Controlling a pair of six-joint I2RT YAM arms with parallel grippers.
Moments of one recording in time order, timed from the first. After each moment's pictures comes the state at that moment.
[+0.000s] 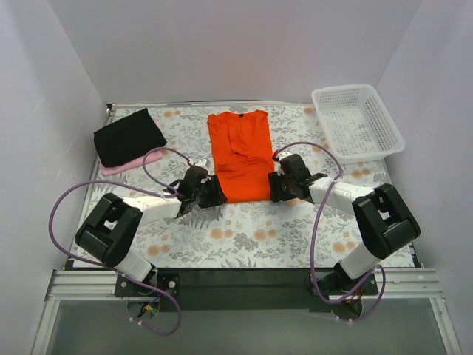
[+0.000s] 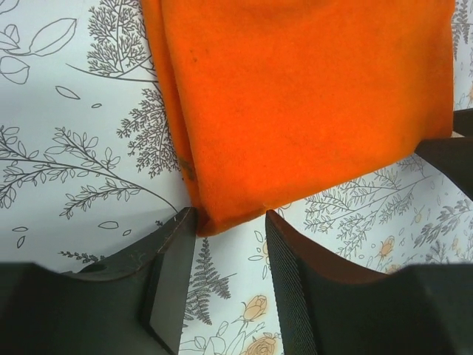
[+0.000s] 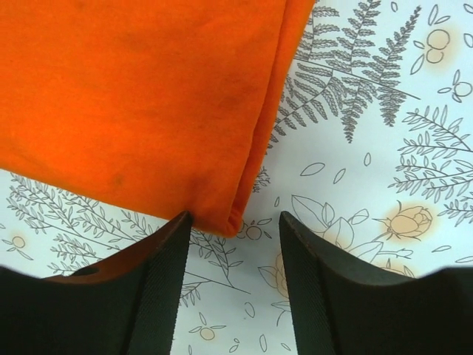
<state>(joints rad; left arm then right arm) -0.57 1.54 0.65 0.12 0.07 -0.68 0.55 1.58 0.80 -0.15 -0.02 0.22</state>
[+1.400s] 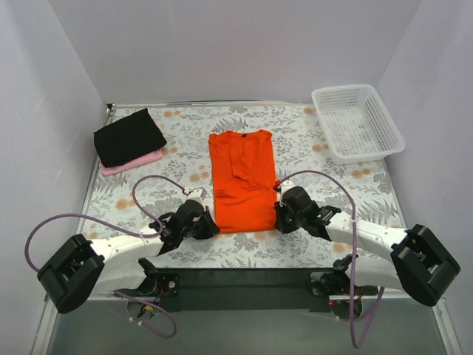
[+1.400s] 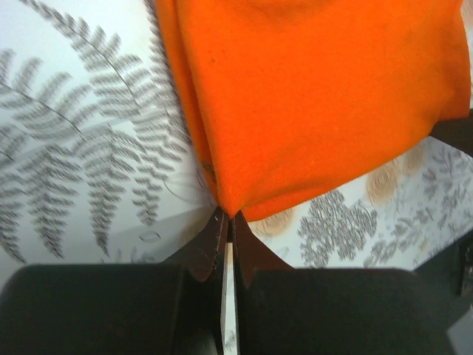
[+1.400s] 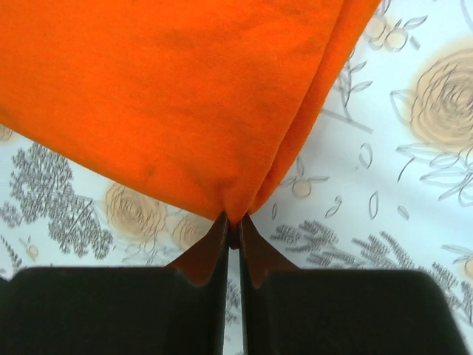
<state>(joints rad) -0.77 1.16 0.32 0.10 -0.02 -0.78 0.75 1.23 0.48 -0.14 -0.04 0.35</state>
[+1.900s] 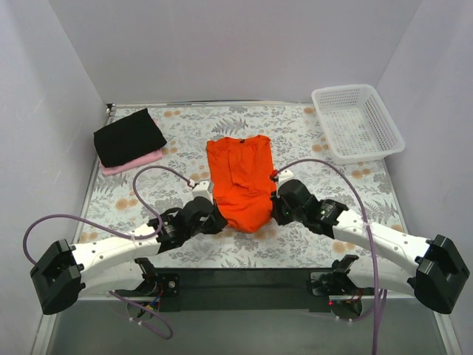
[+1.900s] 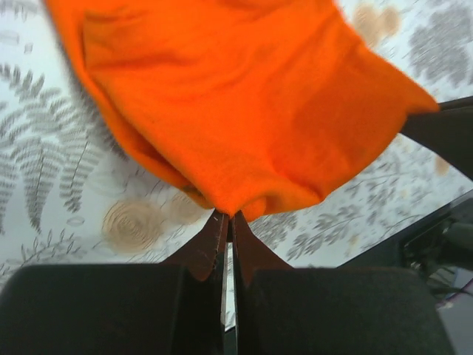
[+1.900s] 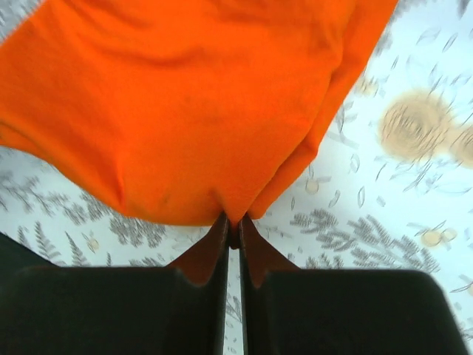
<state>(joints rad) -0.97 1.04 0.47 -0.15 -0.20 -0.88 0.88 1.07 0.61 -0.37 0.11 0.41</state>
